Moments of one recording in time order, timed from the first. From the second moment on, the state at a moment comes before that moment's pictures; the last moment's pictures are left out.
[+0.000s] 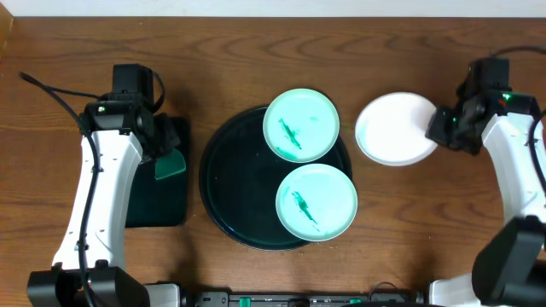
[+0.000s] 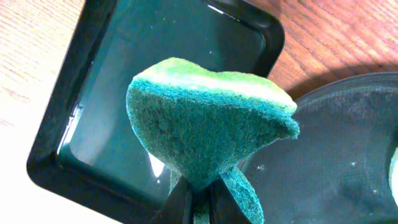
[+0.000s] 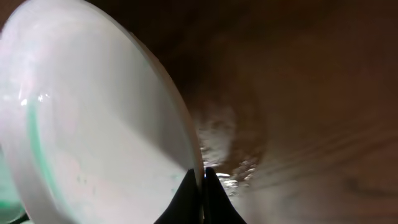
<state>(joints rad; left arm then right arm) 0.05 1.50 1.30 -1.11 -0.11 -0.43 -0.15 1.66 1.31 -0.97 -0.05 0.32</state>
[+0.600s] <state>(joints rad) 0.05 1.50 1.30 -1.10 -0.09 -0.41 -0.17 1.70 1.14 -0.95 -0.07 0.30</state>
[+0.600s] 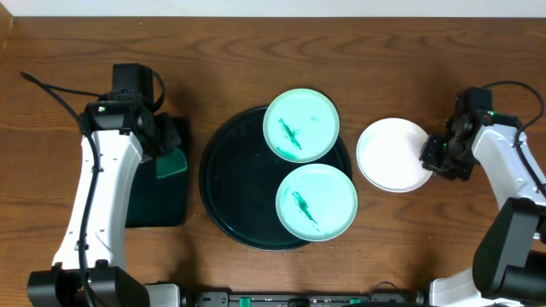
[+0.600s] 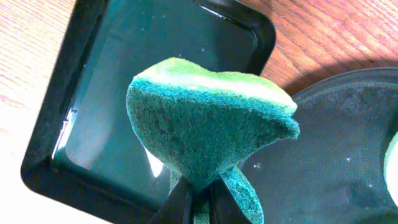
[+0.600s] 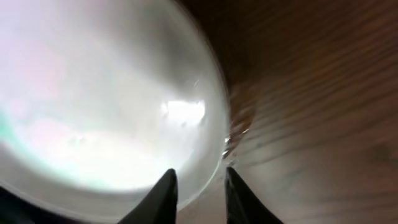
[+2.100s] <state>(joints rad) 0.05 1.56 1.30 -1.07 0.01 -0.40 0.31 1.70 0.99 -0.82 -0.28 0.07</state>
